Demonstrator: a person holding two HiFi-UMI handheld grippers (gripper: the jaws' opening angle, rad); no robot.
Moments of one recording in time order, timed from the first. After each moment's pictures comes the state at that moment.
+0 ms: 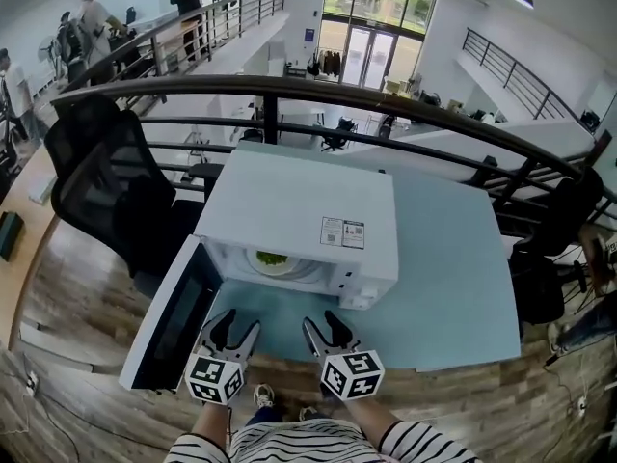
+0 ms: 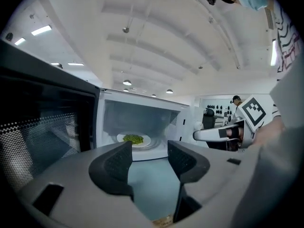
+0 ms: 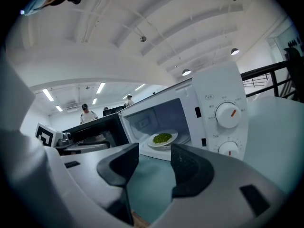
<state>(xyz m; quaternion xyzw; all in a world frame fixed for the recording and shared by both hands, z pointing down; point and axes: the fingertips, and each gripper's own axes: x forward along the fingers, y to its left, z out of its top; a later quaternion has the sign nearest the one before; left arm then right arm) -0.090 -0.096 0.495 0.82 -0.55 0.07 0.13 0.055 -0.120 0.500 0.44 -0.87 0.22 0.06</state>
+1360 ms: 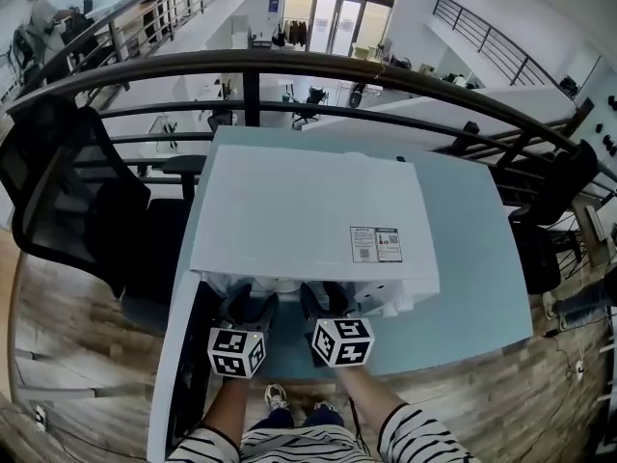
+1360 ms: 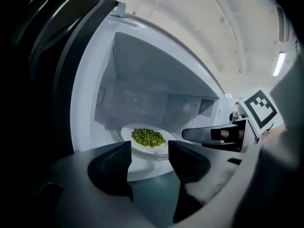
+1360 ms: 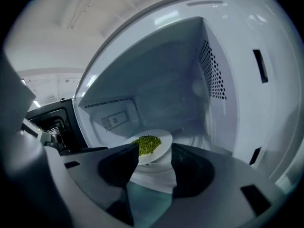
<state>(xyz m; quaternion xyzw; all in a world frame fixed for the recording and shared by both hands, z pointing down) -0.113 -0.243 0.569 0.84 -0.51 0.08 0.18 -0.005 -0.259 0.564 0.53 -0.81 0.22 0.08</state>
